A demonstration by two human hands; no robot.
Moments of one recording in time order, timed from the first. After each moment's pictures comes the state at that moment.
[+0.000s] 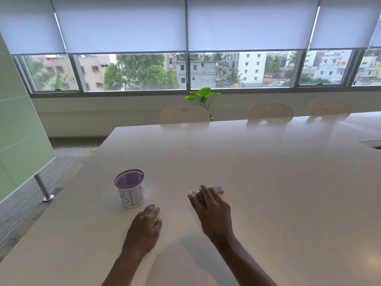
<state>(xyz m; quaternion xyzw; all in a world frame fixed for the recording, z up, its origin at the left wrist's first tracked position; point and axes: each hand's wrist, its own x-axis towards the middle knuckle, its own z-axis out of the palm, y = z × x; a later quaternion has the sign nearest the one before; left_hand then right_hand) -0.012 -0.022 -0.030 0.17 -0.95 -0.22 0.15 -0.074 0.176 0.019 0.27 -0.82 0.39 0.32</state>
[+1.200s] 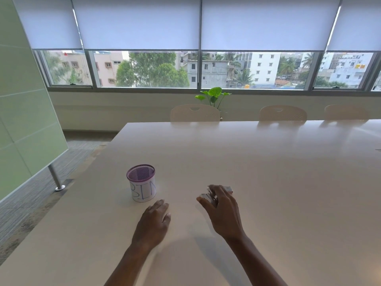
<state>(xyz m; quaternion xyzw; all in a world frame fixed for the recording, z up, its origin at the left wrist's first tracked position) -0.010 -0.020 -0.026 0.17 -0.94 -0.24 0.17 -0.084 0.182 0.018 0.26 -0.84 0.45 0.17</state>
